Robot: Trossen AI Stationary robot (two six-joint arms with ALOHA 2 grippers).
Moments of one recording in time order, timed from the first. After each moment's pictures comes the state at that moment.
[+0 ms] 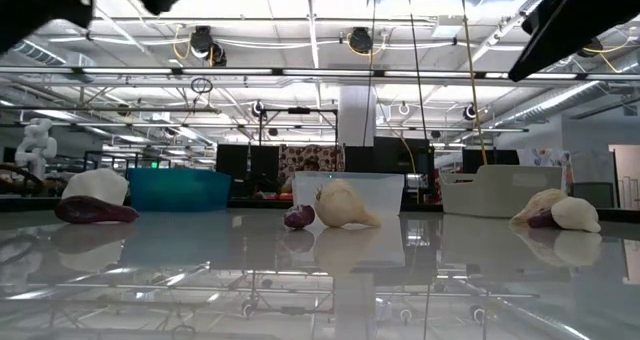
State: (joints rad) left arm -0.46 1.73 1.44 -1.31 0.32 -1.09; right arm 0.63 1.26 0.88 -0.68 0.60 0.72
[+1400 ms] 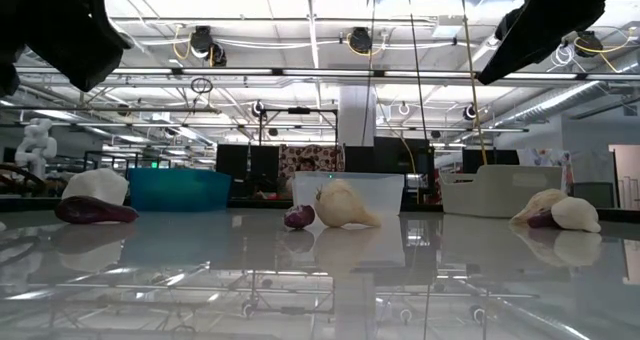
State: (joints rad) left arm -0.58 1.73 1.14 -1.01 0.29 -1.24; right arm 0.51 1.26 0.88 -0.59 0.51 0.62
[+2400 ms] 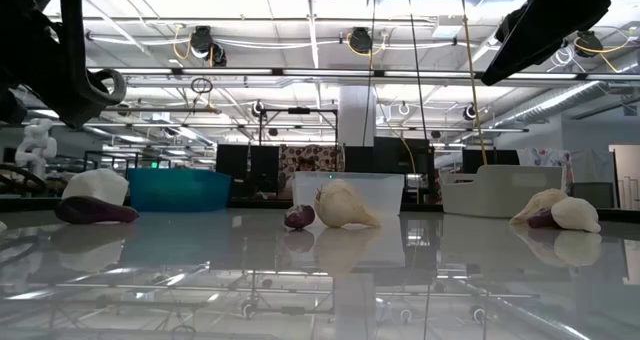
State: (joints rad) left arm -0.58 1.83 1.14 -1.01 0.35 -1.08; right arm 0.51 1.26 0.88 -0.59 0.49 0.62
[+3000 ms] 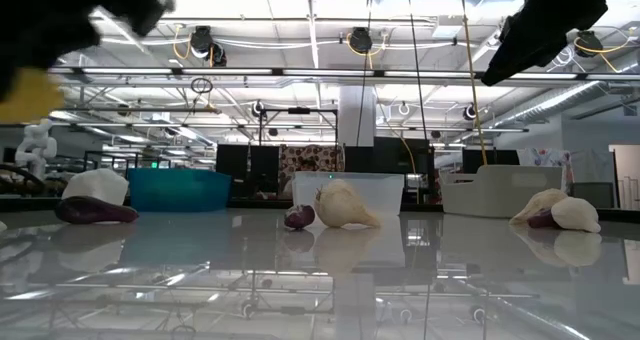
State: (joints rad) left arm -0.48 1.64 1.27 -1.39 0.04 -0.93; right arm 0.51 1.26 0.88 -0.59 0.50 0.69
